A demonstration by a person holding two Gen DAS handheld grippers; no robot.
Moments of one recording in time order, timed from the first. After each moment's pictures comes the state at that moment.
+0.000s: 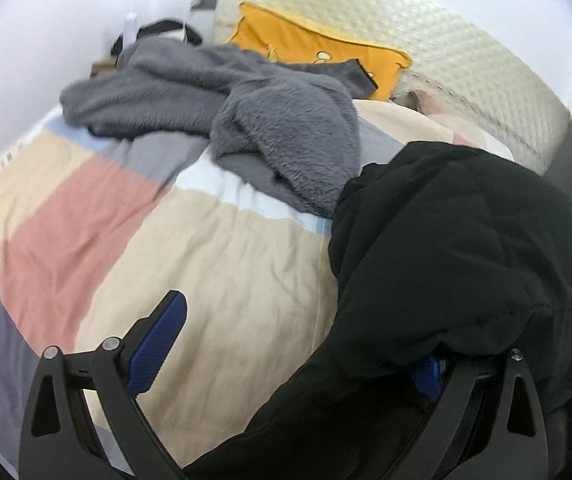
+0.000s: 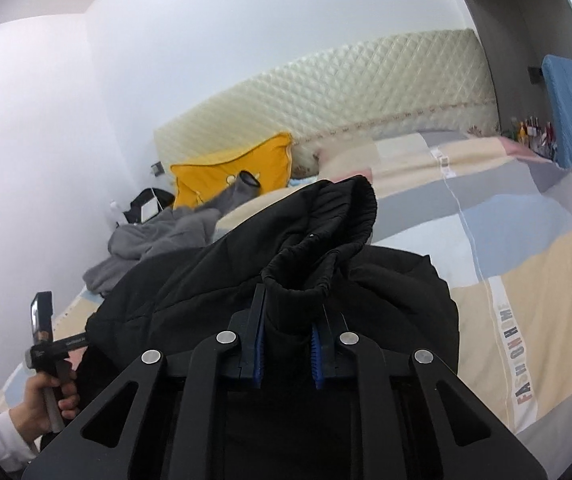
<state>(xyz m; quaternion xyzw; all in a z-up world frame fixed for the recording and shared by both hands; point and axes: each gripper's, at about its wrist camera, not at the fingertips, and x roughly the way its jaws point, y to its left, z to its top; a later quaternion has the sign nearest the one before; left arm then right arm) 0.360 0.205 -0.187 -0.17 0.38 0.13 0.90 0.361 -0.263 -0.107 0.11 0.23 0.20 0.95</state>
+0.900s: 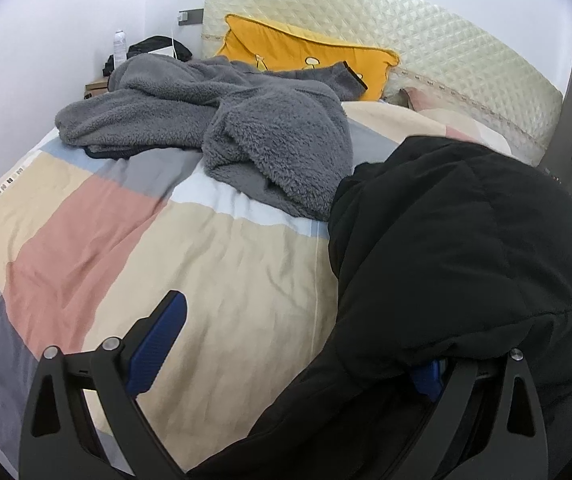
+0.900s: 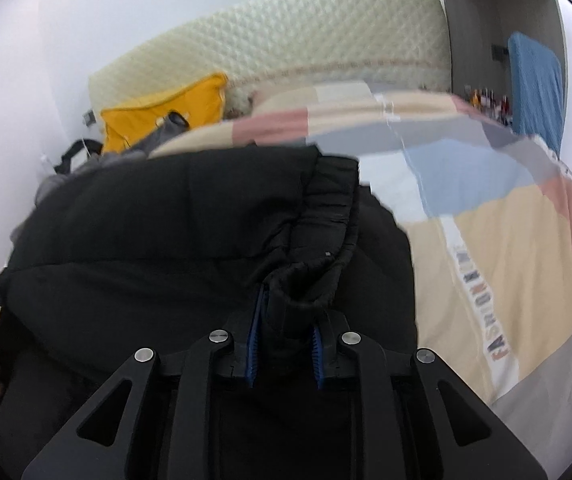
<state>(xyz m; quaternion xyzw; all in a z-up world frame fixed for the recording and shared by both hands) 0.358 0.184 -0.185 -0.11 0.37 0.13 0.91 0.400 -0.258 -0.185 0.05 0.34 0.09 0.94</state>
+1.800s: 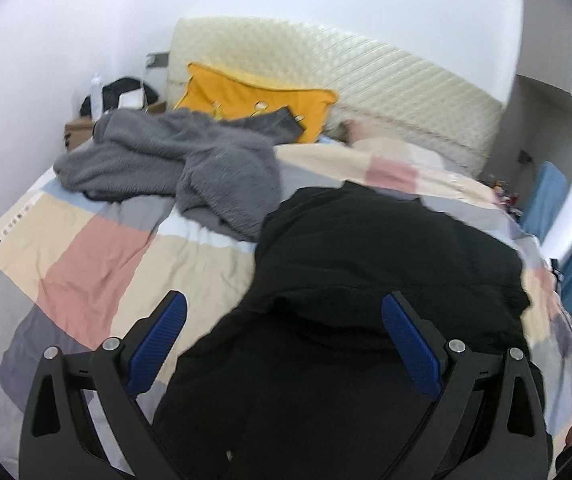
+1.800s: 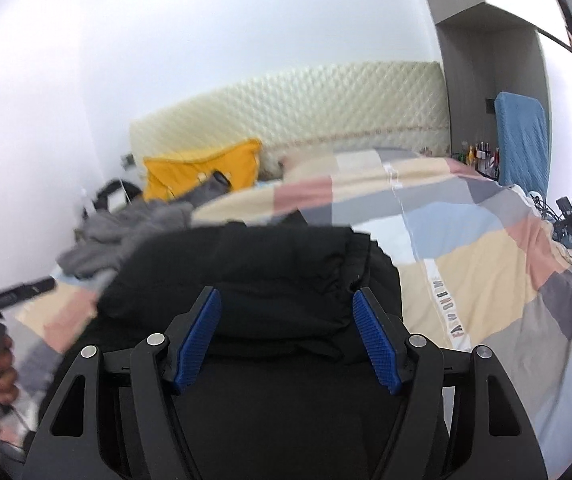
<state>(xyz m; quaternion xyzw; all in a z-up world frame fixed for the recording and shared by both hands) 0.248 0.123 -0.072 -0.10 0.31 0.05 0.94 0.226 -0.250 -0.060 0.08 0.21 0.12 0.97</state>
